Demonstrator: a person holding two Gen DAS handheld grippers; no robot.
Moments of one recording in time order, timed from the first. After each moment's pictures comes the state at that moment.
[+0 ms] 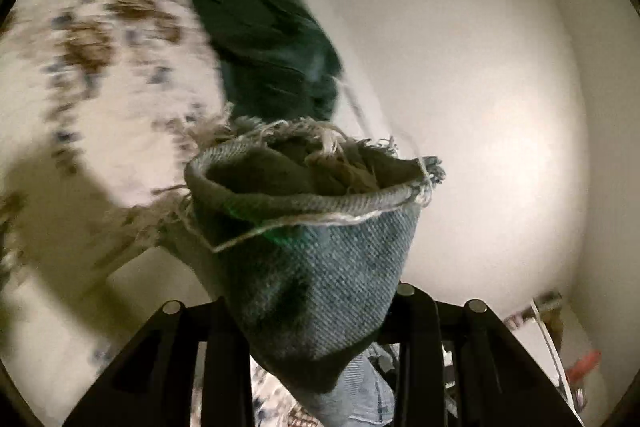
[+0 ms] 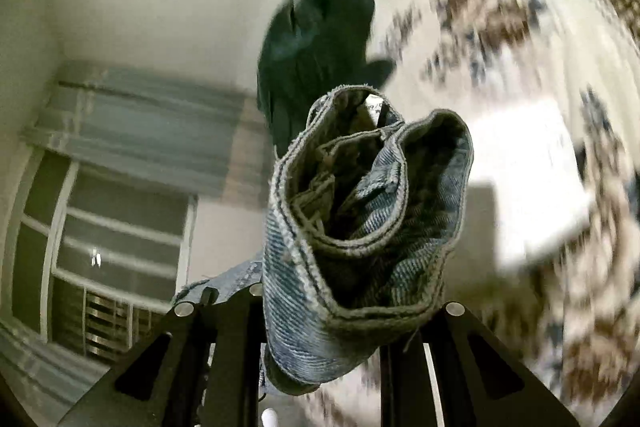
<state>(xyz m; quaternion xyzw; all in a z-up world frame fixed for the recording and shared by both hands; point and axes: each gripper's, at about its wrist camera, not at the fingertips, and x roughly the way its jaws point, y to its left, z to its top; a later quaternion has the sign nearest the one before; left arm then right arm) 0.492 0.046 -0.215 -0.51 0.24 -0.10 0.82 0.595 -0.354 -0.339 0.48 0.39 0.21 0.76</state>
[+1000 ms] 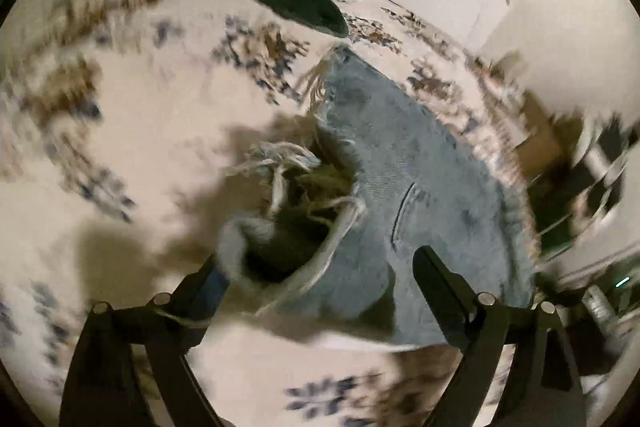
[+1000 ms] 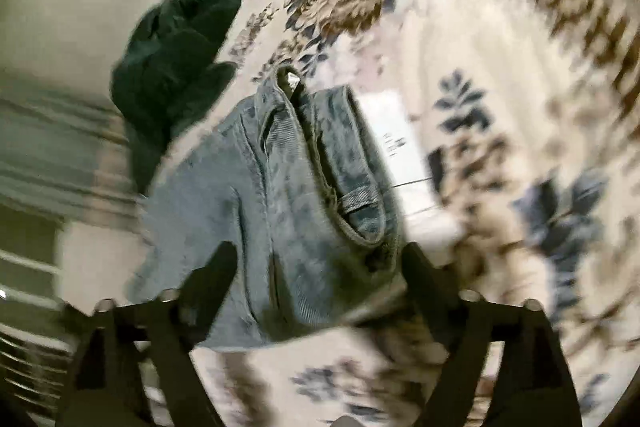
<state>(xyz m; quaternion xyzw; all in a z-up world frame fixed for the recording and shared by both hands) 0.566 0.011 -0.348 -0.15 0.51 -0.06 0.85 0.606 -0.396 -0.491 0.35 0.50 0.00 0.79</state>
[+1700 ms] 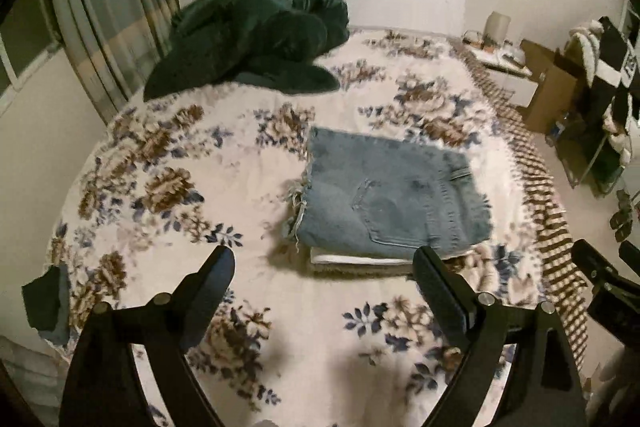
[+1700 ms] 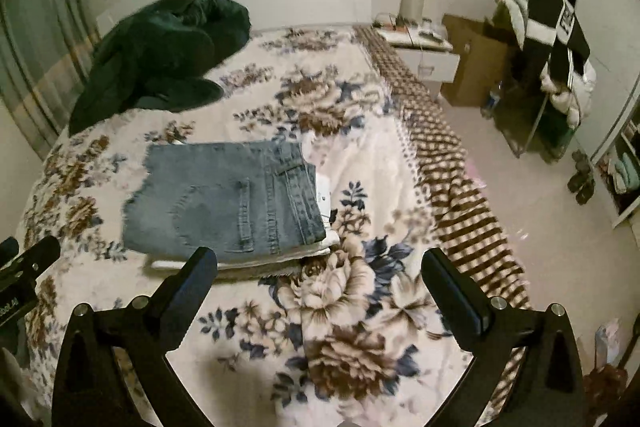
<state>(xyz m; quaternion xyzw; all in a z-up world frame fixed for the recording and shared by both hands) 0.428 -0.038 -0.170 0.03 0.45 -0.02 0.89 0.432 -0.300 -0.244 0.05 0.44 -0.12 0.89</state>
